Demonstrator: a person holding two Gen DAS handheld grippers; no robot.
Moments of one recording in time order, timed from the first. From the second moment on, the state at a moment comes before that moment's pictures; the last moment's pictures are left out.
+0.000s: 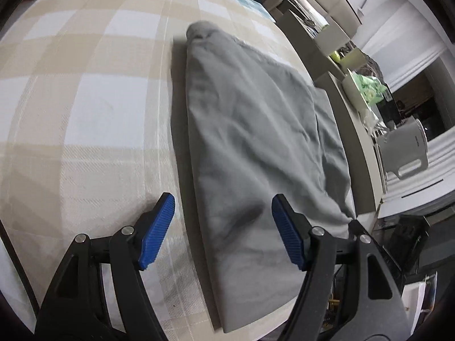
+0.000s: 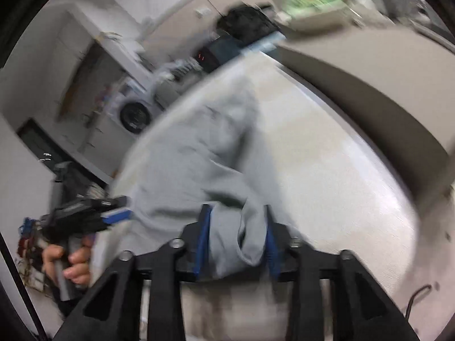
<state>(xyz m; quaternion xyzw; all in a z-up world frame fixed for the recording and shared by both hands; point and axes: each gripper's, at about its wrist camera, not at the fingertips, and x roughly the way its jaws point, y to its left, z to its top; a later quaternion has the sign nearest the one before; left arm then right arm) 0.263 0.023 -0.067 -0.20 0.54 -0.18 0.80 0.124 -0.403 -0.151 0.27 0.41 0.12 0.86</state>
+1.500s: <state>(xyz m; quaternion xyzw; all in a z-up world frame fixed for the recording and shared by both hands) 0.272 -0.021 -0.077 -0.14 0.51 -0.17 0.83 0.291 -0.374 -0.107 0.12 0.43 0.19 0.87</state>
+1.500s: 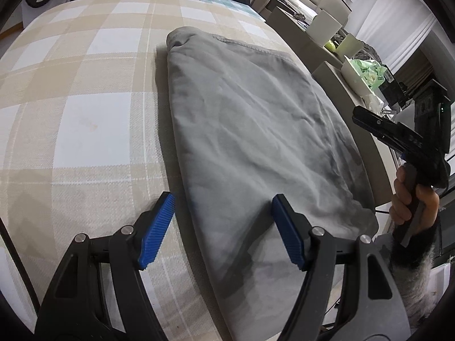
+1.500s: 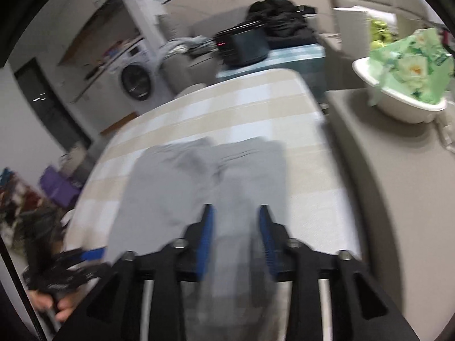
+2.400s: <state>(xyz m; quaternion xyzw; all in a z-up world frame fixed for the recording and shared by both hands) 0.259 0.003 -0.081 -0.20 0.48 -0.17 0.84 0.272 -0.367 -0.122 0.09 0.45 0.13 0.88</state>
